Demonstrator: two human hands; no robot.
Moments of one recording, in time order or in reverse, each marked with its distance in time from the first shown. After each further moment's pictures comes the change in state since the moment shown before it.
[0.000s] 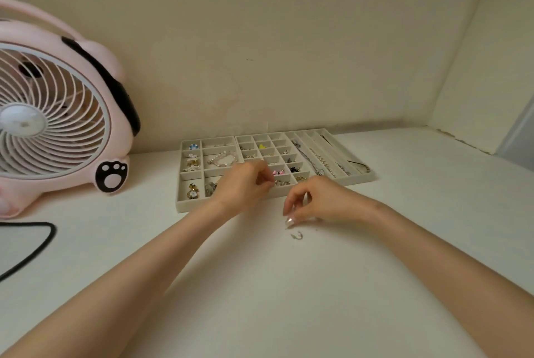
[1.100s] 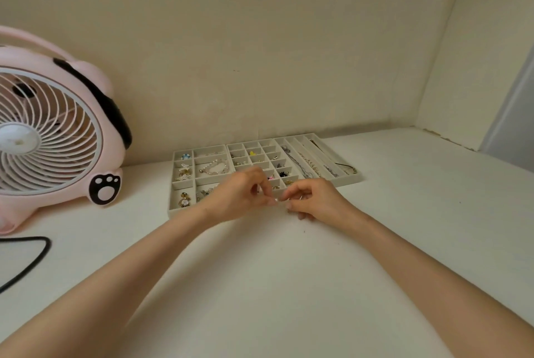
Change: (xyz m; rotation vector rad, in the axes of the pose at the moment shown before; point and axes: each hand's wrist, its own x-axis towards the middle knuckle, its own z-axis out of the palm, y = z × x) left_hand -0.003 0.006 -0.007 -0.045 -0.149 0.276; right_hand -0.004 0.019 0.011 0.339 0.298 0.020
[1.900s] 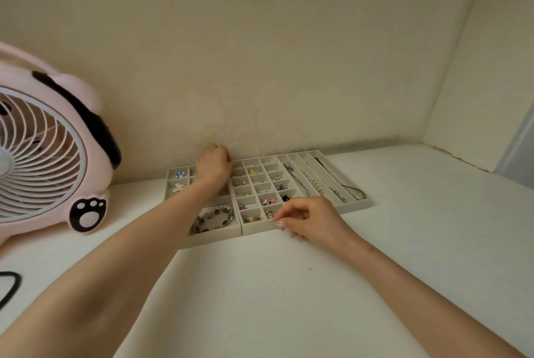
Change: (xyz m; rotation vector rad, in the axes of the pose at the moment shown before) left_hand 0.105 -0.108 -0.021 0.378 0.334 -0.551; right_hand 0.021 -0.005 0.006 0.063 0.029 -0.056
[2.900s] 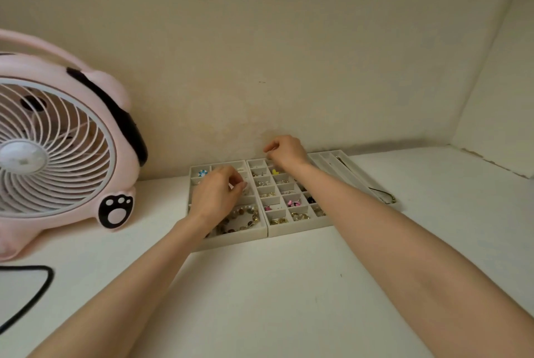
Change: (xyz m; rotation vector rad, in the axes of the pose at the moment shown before) left_hand -0.081 -0.032 -0.032 -0.225 0.052 0.107; right_hand 0.180 -0.018 0.036 -0.342 0.218 0.099
